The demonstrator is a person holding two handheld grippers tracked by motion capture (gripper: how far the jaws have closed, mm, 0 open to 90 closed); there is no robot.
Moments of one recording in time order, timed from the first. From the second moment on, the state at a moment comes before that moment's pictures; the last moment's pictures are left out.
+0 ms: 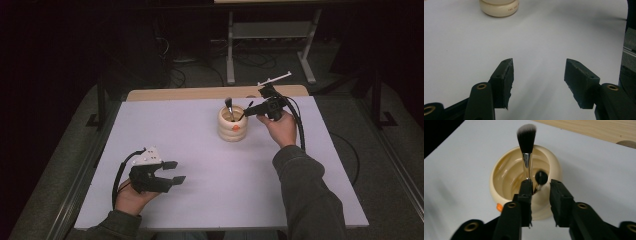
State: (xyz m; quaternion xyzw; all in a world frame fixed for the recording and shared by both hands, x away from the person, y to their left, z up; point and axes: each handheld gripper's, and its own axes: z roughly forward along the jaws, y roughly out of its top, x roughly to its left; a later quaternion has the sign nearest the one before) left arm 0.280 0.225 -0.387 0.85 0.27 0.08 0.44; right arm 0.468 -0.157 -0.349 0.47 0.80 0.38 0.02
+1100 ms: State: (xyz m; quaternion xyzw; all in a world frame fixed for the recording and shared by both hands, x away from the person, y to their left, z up) left arm 0.284 0.234 -0.386 0.84 0.30 0.10 0.45; right arm 0.409 -0.190 -0.366 0.42 0.79 0.44 0.03
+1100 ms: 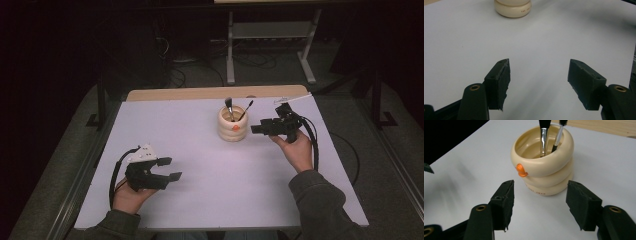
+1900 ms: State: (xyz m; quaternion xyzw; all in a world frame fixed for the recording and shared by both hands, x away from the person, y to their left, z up) left arm 0.287 0.242 -0.385 0.83 0.31 0.11 0.44; right arm 0.382 -0.188 -0.369 0.42 0.79 0.44 0.05
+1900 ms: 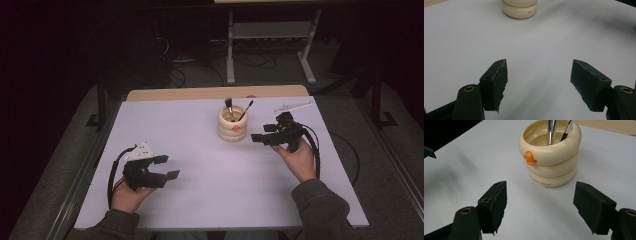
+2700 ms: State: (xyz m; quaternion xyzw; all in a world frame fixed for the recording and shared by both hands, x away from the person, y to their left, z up) left arm 0.289 0.246 -0.386 0.83 0.33 0.11 0.45; right arm 0.349 -0.198 -0.383 0.41 0.79 0.45 0.05
